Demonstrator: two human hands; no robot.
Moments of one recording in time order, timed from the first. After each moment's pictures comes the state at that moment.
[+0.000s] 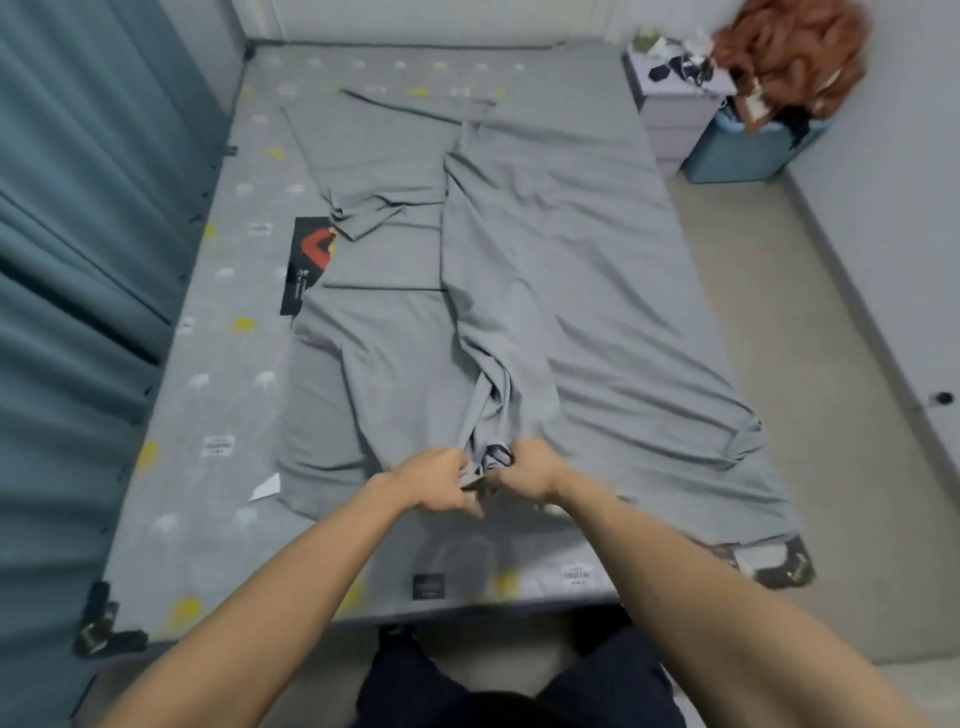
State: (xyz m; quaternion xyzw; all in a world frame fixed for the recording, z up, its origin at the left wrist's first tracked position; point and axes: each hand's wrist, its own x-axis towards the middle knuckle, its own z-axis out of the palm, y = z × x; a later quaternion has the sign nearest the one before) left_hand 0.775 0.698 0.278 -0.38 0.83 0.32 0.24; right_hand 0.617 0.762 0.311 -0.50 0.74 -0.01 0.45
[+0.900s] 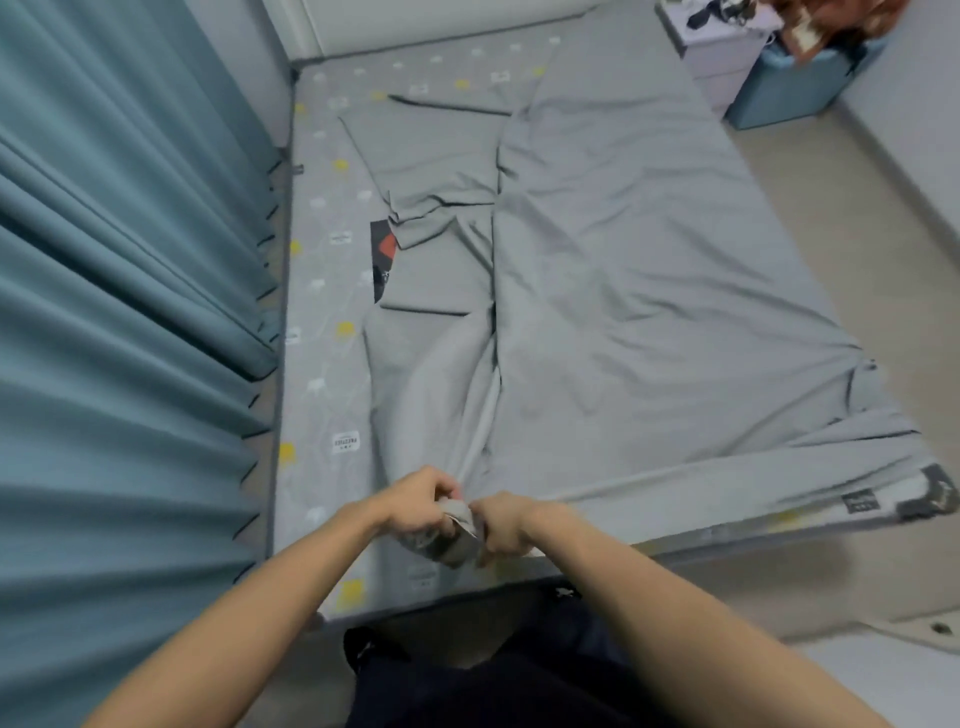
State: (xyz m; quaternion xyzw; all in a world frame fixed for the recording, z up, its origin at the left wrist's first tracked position) left_hand 1.045 0.657 0.287 -0.39 0.75 0.47 0.24; right_hand 0.892 0.742 0.296 -0.61 0.59 0.14 0.52
